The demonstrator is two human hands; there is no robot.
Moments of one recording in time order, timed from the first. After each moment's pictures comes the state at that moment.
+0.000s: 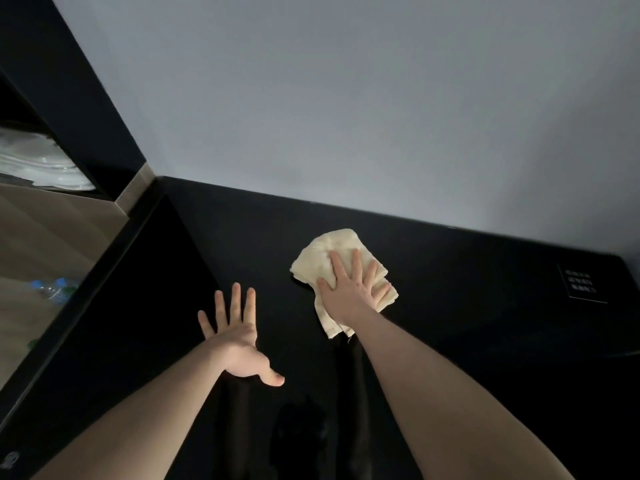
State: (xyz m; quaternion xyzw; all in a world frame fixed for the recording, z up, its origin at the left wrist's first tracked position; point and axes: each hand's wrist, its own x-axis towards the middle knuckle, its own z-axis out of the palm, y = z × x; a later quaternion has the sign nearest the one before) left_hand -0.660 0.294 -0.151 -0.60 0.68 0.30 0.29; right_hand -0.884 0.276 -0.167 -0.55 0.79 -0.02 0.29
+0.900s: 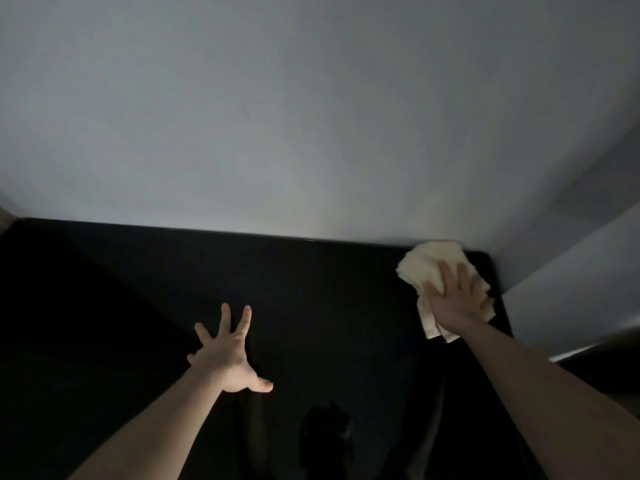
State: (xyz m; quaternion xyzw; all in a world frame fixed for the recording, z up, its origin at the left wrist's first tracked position) left_hand -0.990 0.335 -0.134 -0.64 0.65 0.29 0.28; right_hand -1.419 0.378 -0.172 -0.39 0.88 -0.04 0.27
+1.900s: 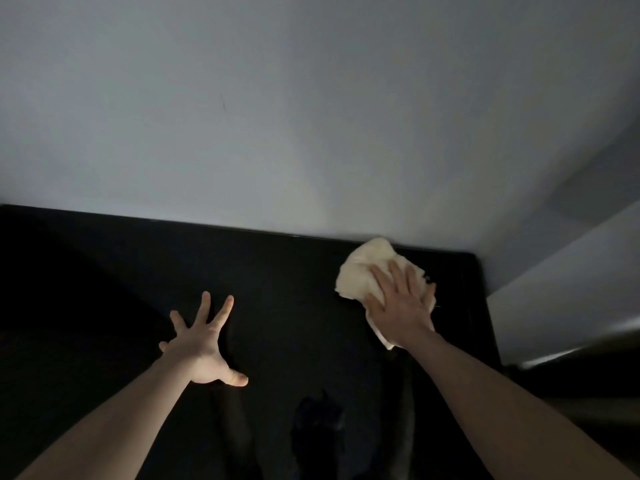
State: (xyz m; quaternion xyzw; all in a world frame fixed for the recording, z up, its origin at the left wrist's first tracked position) left_hand -0.986 0.325 -0.136 -0.64 0.66 0.29 0.26; right_hand -1.358 0.372 -0.173 -0.57 0.80 0.02 0.19
